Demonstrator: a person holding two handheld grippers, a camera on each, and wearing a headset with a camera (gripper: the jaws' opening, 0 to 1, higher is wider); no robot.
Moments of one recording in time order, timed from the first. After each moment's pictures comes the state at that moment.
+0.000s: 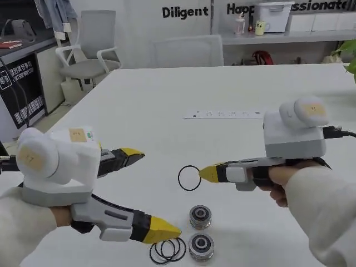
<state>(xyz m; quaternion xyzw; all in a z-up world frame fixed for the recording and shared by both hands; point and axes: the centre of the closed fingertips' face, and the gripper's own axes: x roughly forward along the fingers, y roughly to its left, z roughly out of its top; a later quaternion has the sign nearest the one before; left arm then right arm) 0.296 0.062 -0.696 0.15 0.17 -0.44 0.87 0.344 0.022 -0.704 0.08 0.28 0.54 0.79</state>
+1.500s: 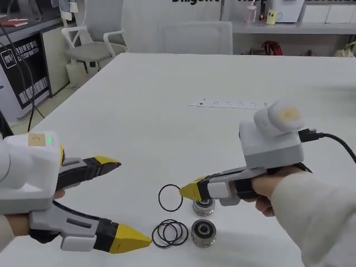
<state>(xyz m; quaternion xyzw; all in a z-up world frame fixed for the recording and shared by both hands) 0.267 0.098 -0.721 0.09 0.20 -0.43 0.88 0.294 0.057 -0.741 0.03 0.34 0.60 0.72</state>
